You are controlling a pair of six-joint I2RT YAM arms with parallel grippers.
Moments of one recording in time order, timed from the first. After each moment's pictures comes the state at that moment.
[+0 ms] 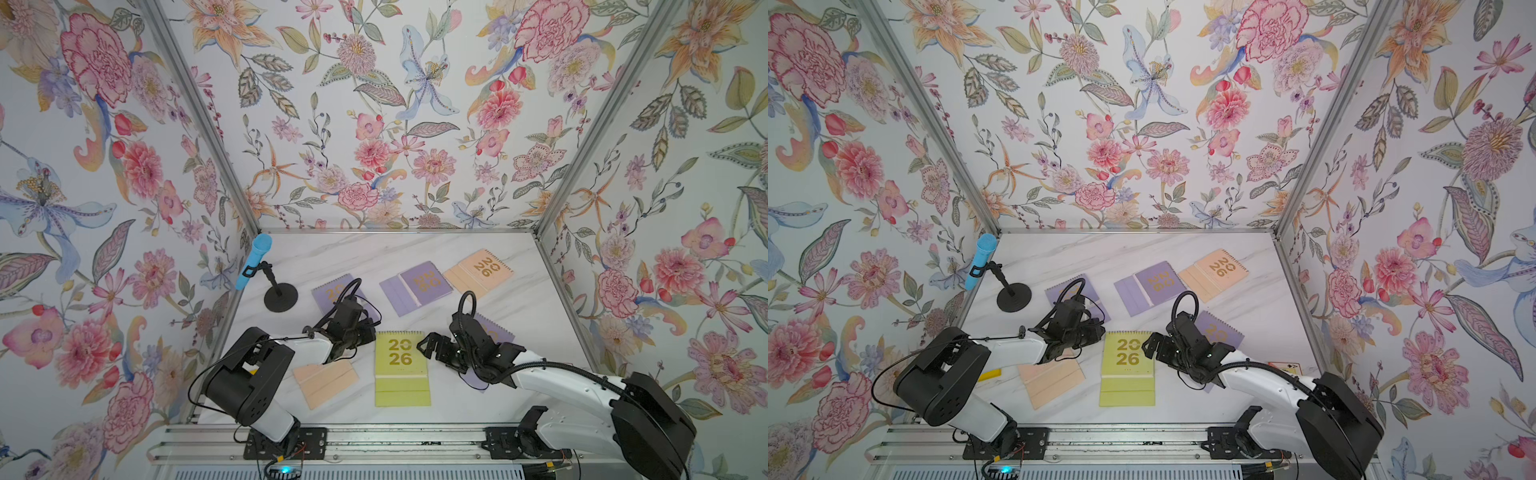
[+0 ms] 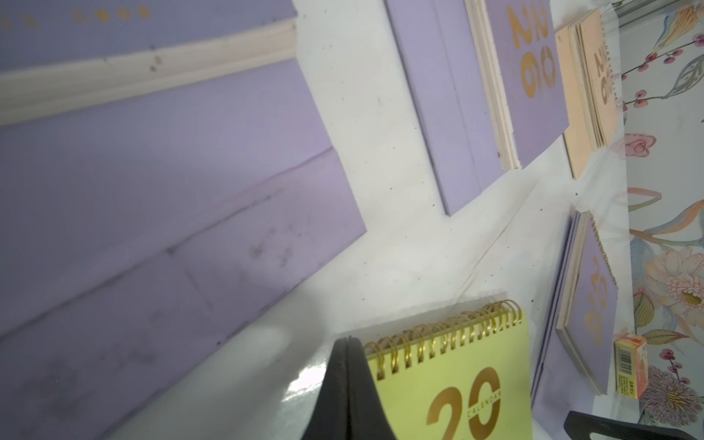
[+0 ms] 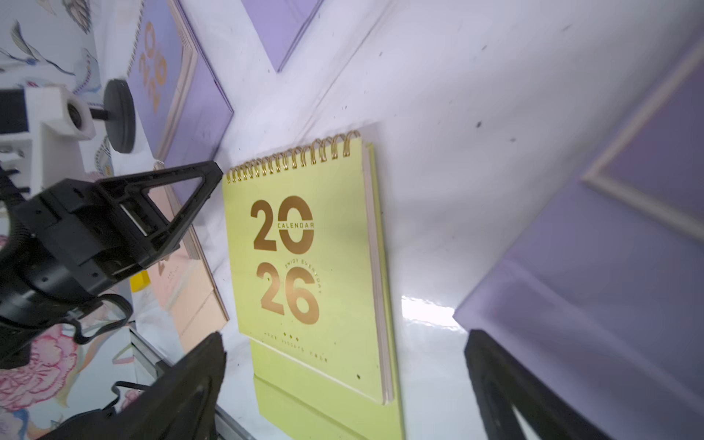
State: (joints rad) left arm -0.57 1.57 0.62 0.16 0.15 -0.77; right arm 0.71 1.14 0.52 -0.20 -0.12 1.03
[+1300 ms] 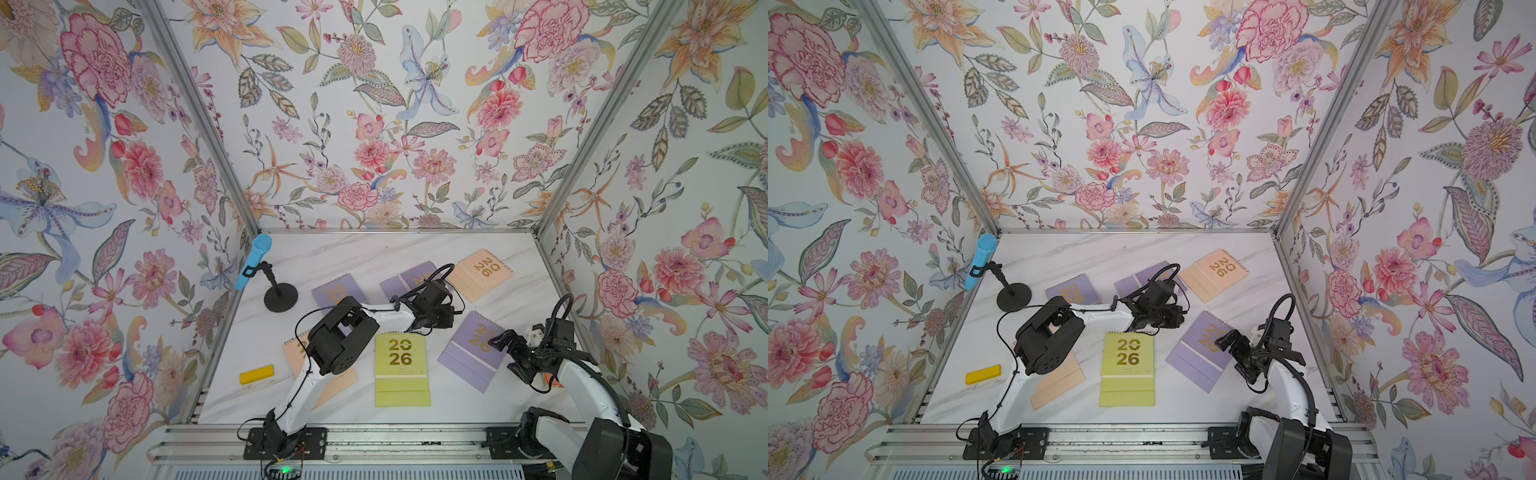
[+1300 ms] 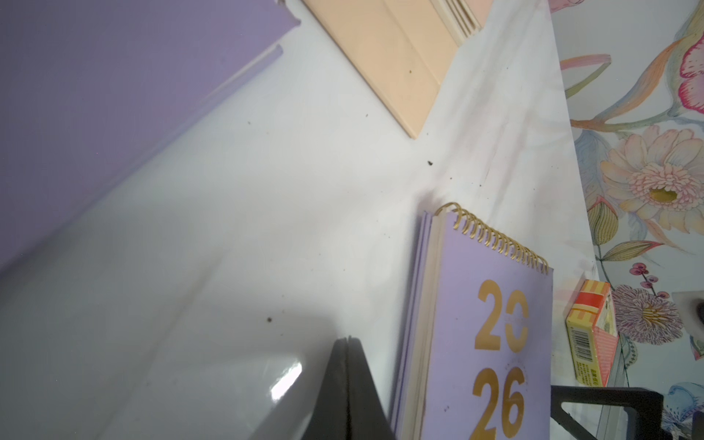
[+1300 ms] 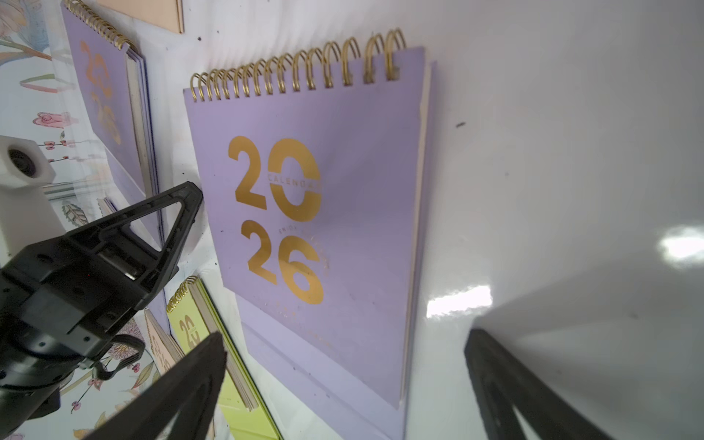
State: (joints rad) left arm -0.89 2.26 1.51 -0.03 0.23 -0.73; right arm -0.25 1.04 0.43 -0.57 -0.52 0.53
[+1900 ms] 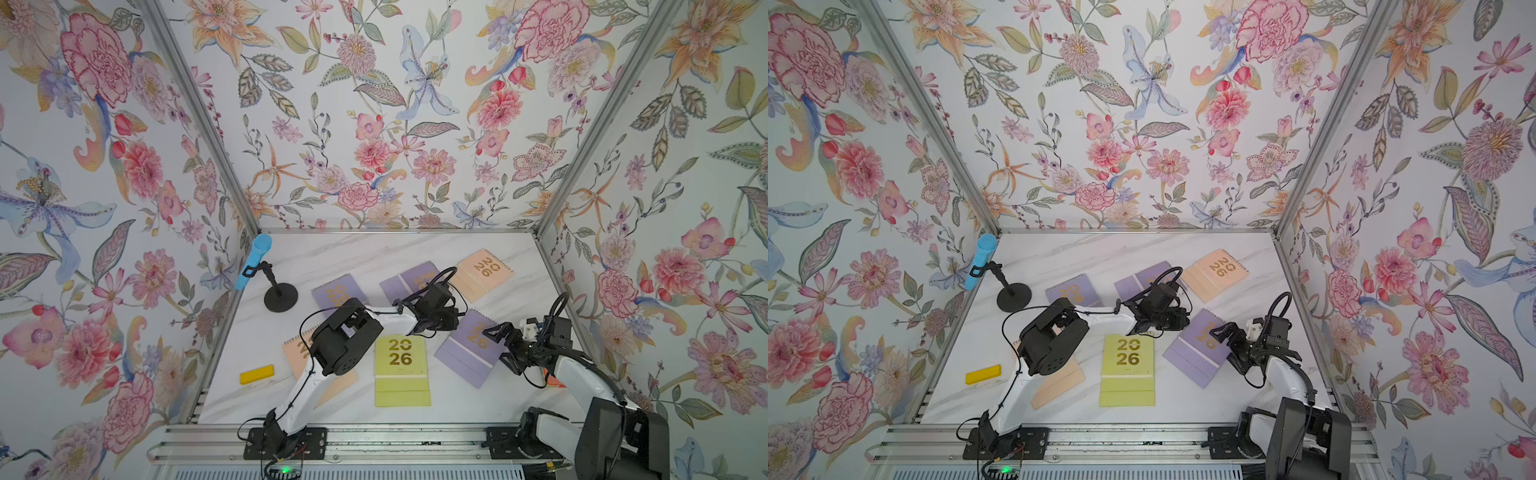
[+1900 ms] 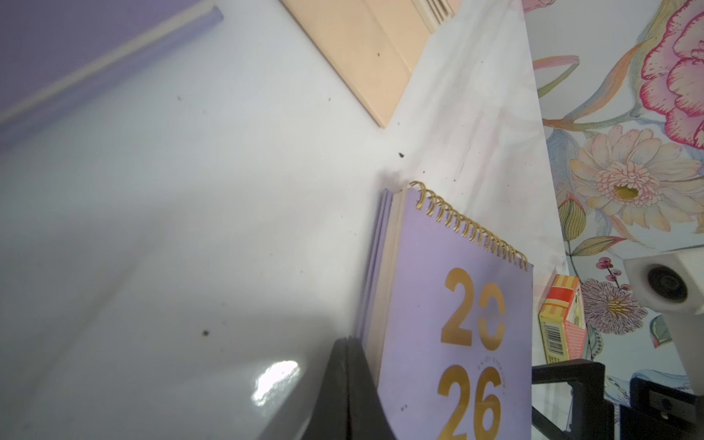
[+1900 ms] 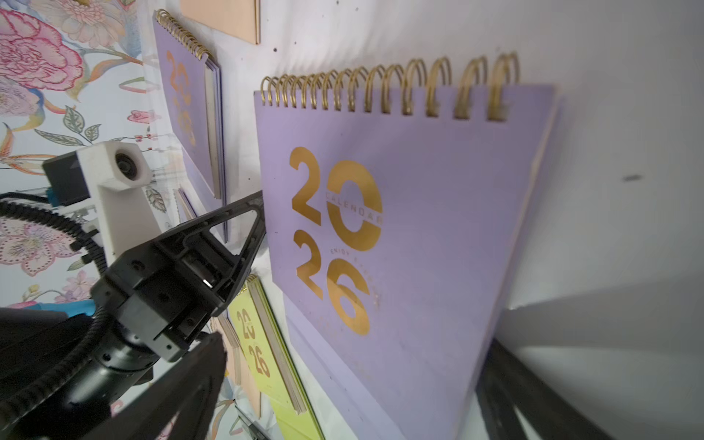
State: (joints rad) left arm -0.91 2.29 1.51 0.06 0.26 -0.79; right arm -0.24 1.10 0.39 -0.33 -0.72 0.65
